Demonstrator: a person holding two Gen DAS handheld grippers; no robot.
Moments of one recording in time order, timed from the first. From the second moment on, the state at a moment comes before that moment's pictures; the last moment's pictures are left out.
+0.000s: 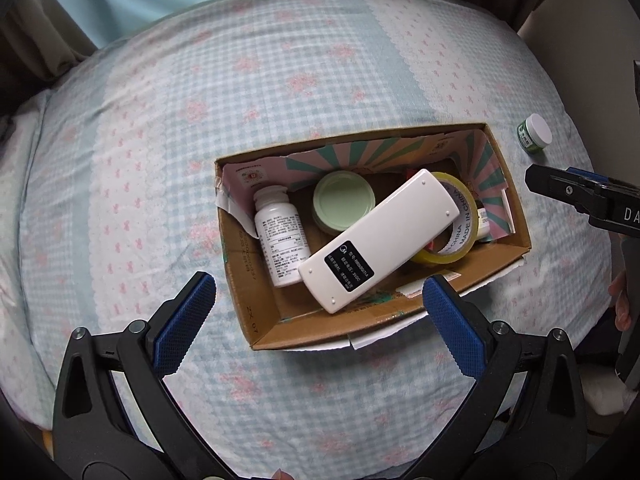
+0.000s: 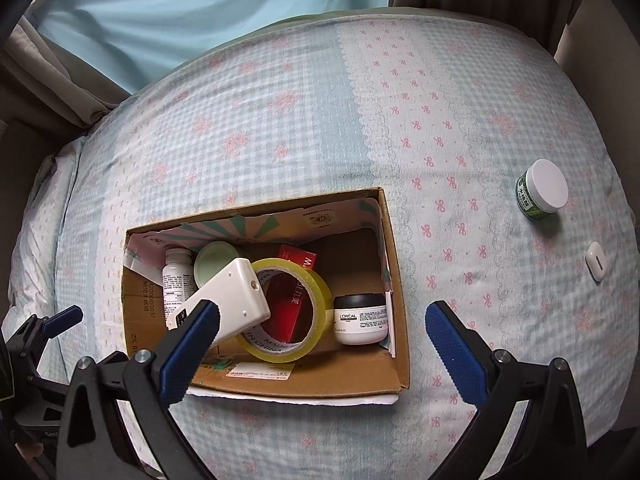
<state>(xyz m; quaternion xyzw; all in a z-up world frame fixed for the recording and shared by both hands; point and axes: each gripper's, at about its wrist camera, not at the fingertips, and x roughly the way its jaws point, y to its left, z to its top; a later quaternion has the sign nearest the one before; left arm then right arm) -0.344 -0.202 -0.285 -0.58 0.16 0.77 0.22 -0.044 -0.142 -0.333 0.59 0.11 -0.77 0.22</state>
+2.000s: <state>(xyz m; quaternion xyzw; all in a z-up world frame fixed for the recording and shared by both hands) -0.318 0.297 -0.468 -0.54 0.27 0.71 0.36 -0.218 0.207 -0.443 0.53 0.23 -0.79 0.21</state>
